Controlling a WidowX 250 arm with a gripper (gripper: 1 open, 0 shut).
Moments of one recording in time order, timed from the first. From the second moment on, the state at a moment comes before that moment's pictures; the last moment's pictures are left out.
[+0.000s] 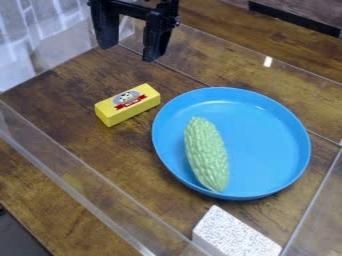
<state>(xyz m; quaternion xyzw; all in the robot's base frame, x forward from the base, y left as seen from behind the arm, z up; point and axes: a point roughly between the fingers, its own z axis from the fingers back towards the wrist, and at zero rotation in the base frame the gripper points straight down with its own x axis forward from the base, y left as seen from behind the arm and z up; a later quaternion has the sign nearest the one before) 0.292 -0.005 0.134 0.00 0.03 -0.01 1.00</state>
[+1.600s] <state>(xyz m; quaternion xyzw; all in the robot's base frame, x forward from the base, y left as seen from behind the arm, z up) 0.302 -0.063 0.121 0.01 0.11 -0.06 0.99</state>
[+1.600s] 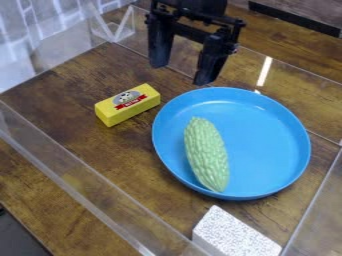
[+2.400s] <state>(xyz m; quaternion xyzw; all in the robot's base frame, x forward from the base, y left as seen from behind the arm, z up) 0.285 -0.095 0.123 0.01 0.13 -0.09 0.99</state>
